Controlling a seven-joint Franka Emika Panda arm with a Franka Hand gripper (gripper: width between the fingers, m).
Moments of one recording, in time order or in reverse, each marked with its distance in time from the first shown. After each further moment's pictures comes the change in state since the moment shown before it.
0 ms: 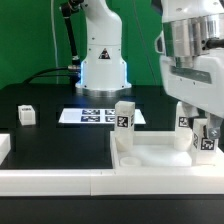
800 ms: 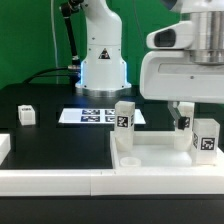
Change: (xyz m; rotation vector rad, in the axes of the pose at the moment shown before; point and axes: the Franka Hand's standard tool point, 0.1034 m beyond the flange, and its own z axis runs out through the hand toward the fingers) arm -0.007 -0.012 0.002 -0.064 0.087 -0.879
